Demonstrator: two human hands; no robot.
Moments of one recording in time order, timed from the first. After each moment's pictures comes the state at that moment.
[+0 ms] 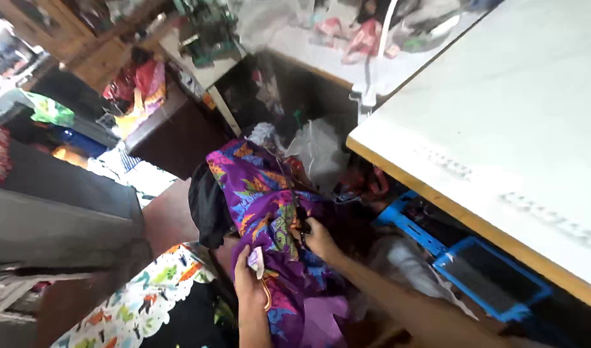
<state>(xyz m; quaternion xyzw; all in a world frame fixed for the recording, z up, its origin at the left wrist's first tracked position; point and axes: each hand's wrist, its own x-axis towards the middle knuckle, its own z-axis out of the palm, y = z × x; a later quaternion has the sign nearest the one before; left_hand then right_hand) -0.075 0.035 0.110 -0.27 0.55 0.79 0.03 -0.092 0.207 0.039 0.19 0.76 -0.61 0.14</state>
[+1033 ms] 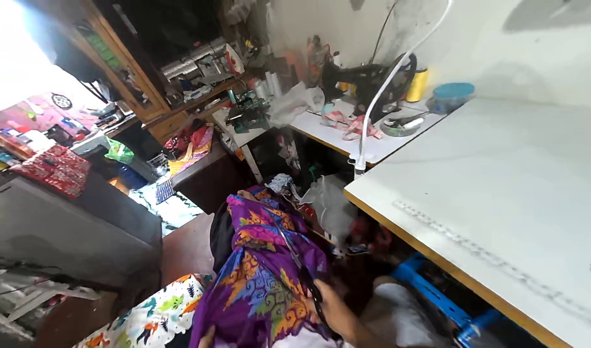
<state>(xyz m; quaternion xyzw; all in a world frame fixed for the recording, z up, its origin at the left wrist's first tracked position) 0.043 -0.033 0.166 -0.25 0.60 0.74 -0.16 0.002 0.207 0.089 0.08 0.69 -0.70 0.18</state>
